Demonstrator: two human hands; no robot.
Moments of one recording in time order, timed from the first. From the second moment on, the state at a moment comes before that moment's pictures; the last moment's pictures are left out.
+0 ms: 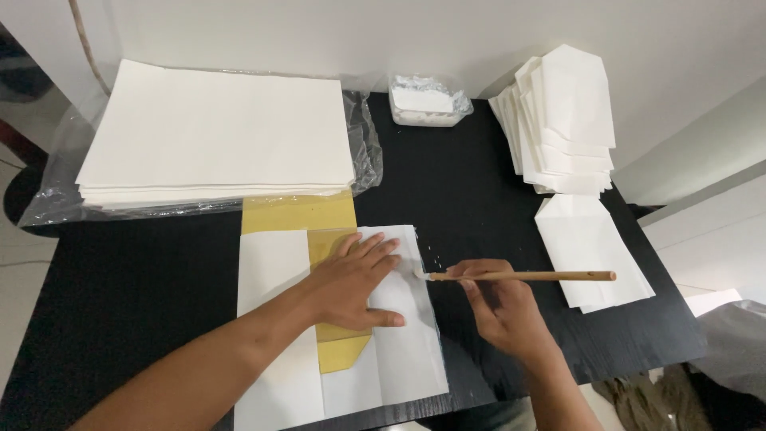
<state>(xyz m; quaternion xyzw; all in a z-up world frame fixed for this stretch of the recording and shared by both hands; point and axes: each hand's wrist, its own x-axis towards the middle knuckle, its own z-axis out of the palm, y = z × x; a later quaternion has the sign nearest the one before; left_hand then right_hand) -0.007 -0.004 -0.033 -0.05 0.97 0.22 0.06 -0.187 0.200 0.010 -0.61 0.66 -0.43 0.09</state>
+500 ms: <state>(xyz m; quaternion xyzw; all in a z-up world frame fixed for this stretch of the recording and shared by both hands) -0.005 -0.004 -0.036 -0.04 0.98 0.20 0.04 -0.173 0.249 0.018 -0.55 0.72 -0.38 0.16</state>
